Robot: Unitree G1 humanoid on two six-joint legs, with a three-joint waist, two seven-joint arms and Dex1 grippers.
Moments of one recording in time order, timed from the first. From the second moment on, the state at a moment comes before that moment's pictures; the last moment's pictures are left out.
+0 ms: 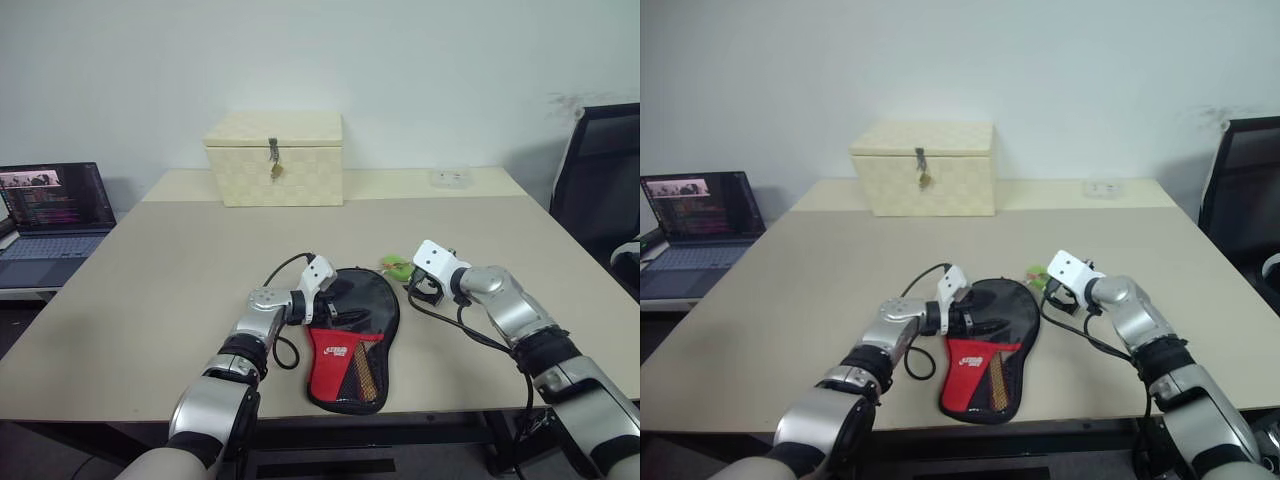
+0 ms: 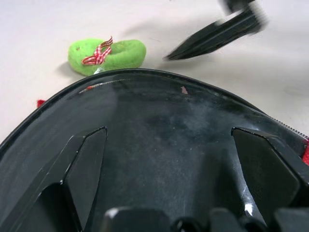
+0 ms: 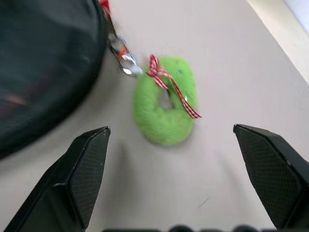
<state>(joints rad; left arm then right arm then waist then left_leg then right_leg) -0.96 0.21 -0.02 1.09 -0.01 -0.18 -1.09 -0.91 -0.50 0.37 0.67 -0.17 0.13 0.57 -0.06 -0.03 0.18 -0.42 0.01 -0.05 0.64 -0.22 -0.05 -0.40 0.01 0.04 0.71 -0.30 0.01</state>
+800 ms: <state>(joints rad) -0.96 0.22 -0.08 1.10 0.02 -0.20 -1.08 -1.11 -0.32 0.38 1.16 -0.33 -0.08 0.47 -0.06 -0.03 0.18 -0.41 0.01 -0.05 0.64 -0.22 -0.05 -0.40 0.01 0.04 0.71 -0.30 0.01</state>
